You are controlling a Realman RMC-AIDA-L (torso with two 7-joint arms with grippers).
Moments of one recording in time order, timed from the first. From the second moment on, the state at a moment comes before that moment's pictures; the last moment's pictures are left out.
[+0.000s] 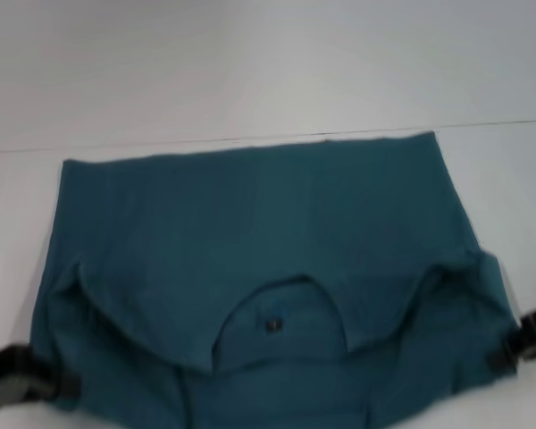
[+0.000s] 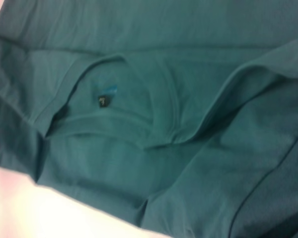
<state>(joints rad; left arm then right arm) -0.46 -1.99 0.71 0.92 2.31 1.79 -2.64 0.62 1.96 -0.70 -0.95 -2.59 -1.87 2.53</state>
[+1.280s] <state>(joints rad) -0.63 -1.86 0.52 0.78 2.34 1.89 -2.67 0.56 1.84 -0.37 -0.81 -2.29 -1.76 2.48</state>
